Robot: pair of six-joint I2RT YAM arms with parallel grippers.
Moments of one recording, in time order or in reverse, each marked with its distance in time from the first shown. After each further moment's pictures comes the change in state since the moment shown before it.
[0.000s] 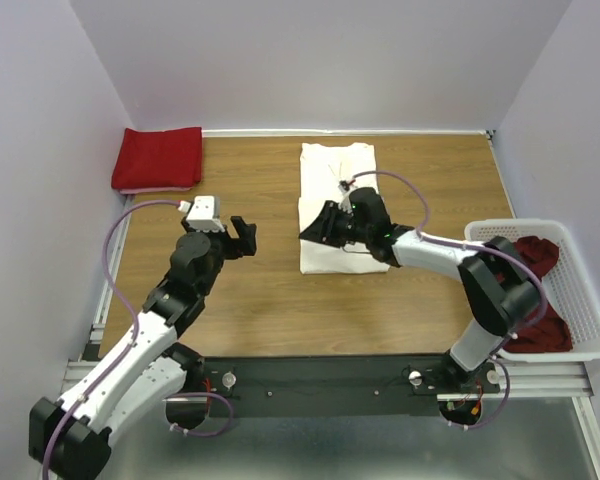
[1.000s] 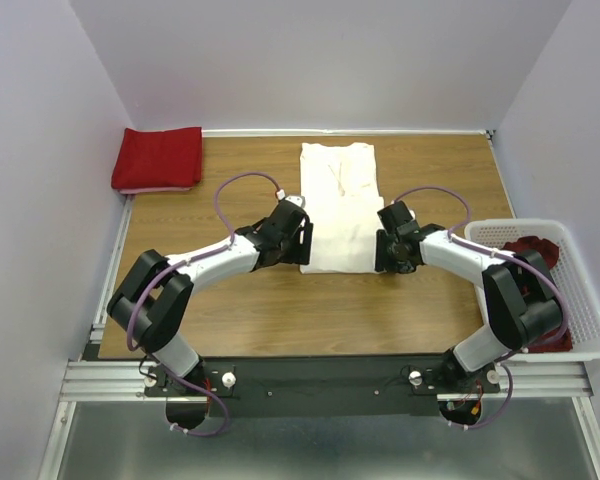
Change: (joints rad) left arm -0.203 0.879 0.443 -0.292 0.118 -0.138; right arm -0.182 -0.154 -0.072 -0.777 0.536 -0.377
